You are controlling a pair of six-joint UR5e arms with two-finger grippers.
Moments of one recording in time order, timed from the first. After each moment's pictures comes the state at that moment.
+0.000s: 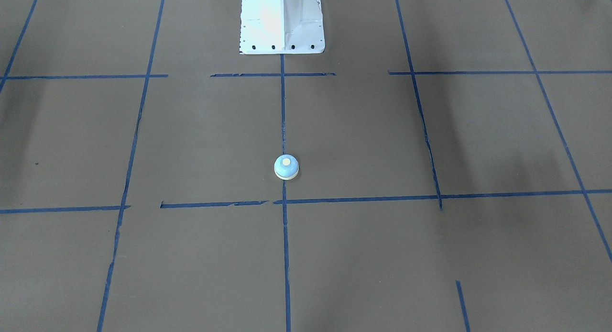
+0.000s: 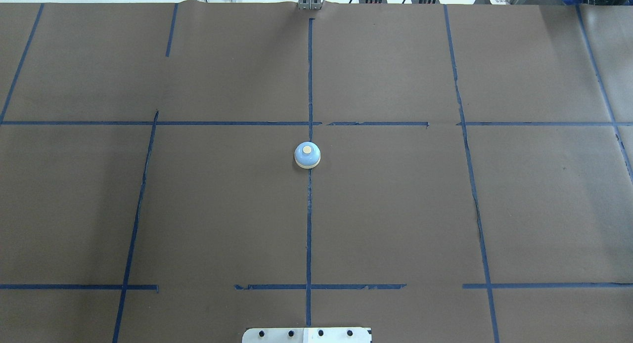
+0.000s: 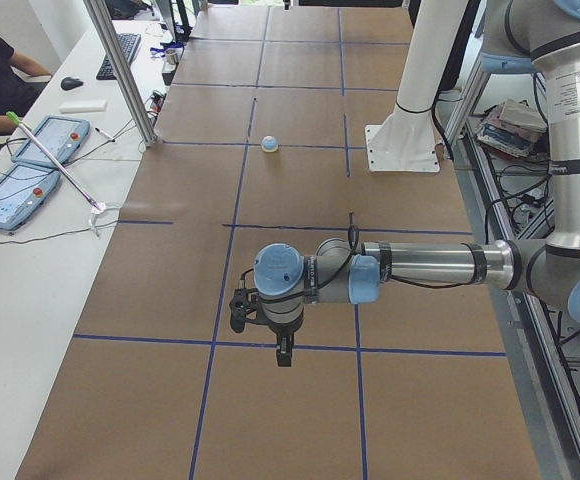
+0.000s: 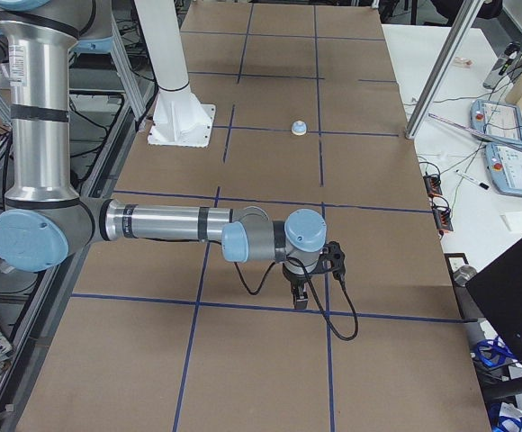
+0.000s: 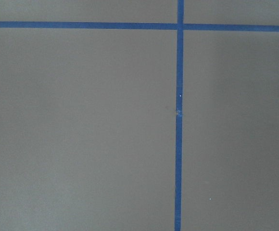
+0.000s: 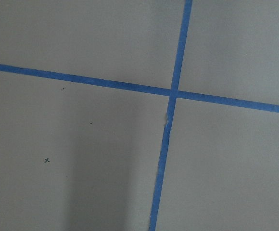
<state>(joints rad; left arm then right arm) -1.56 -1.38 -1.75 -1.55 -2.34 0.04 1.53 -1.63 1.62 -1.48 2.38 -0.05</state>
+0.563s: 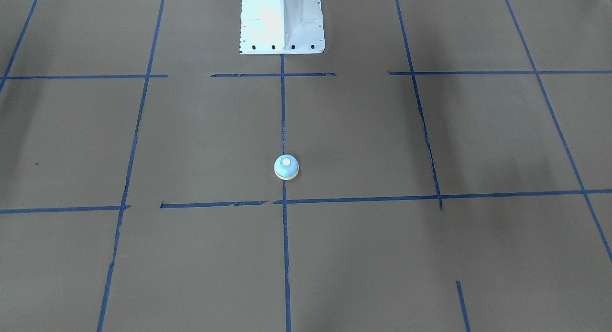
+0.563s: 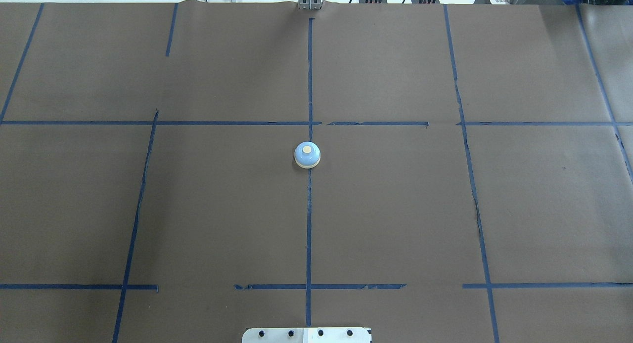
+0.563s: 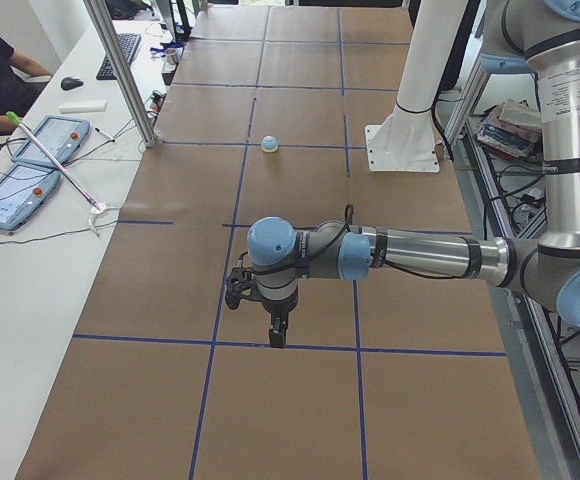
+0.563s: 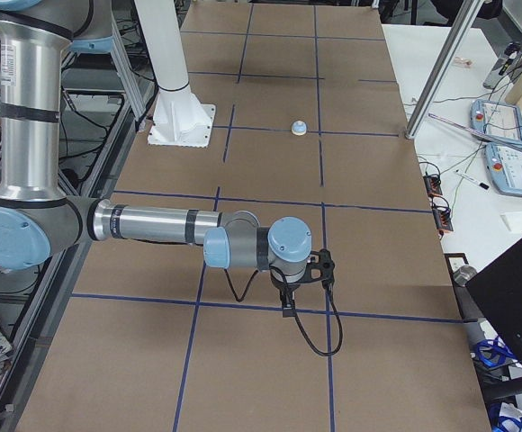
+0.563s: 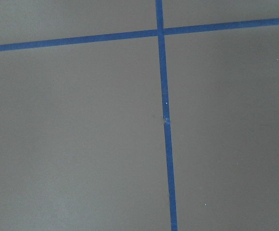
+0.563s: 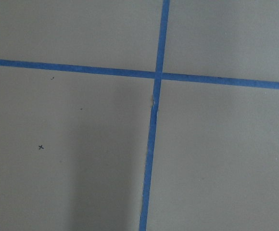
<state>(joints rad) -1.52 -1.39 -1.84 -1.46 -2.30 0.04 1.57 -1.69 1.65 -1.49 2.40 -0.06</state>
